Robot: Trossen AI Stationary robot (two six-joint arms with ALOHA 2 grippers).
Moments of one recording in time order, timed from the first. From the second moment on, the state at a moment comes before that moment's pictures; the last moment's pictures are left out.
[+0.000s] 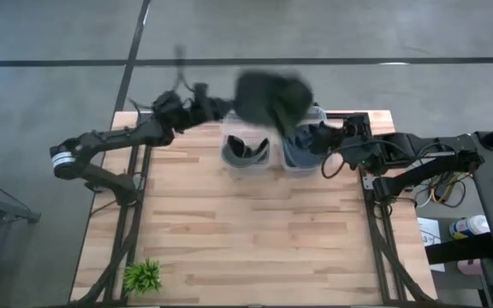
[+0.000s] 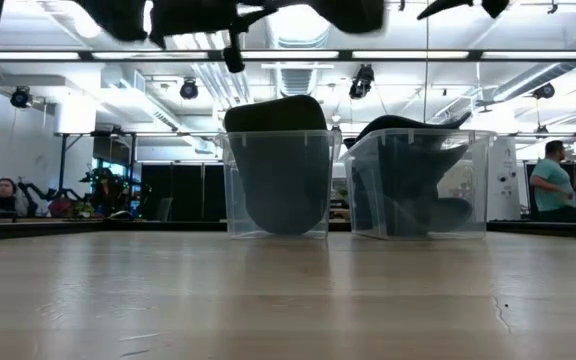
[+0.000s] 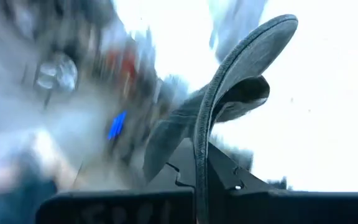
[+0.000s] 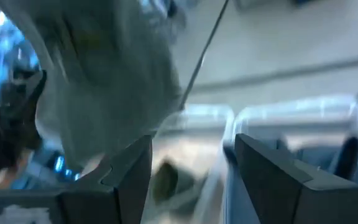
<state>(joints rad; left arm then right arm) 0.48 1.32 0.97 0.70 0.23 -1.04 0.14 1.09 1.27 -0.79 0.95 1.16</state>
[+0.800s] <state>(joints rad) 0.52 1.49 0.82 1.20 -0.28 -1.39 -0.22 1.51 1.26 0.12 0.46 1.15</state>
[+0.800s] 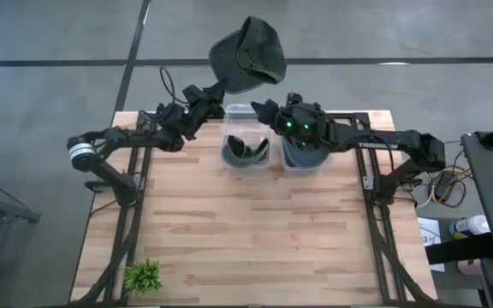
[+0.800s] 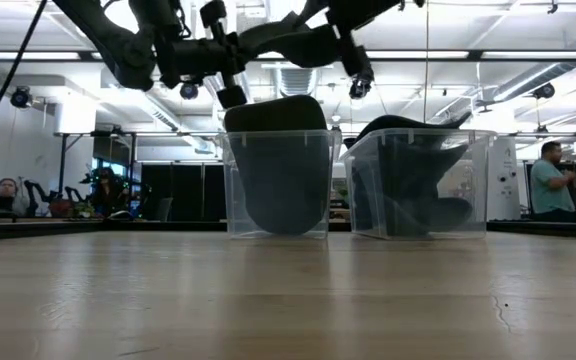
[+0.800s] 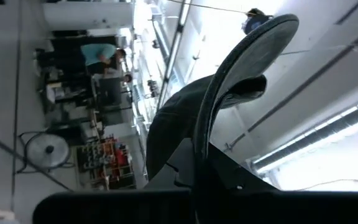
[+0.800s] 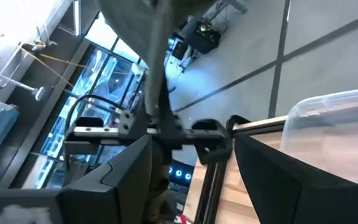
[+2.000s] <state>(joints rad) 0.53 1.53 0.78 1.17 -0.07 -1.37 -0.40 1.72 1.50 0.01 0.19 1.20</state>
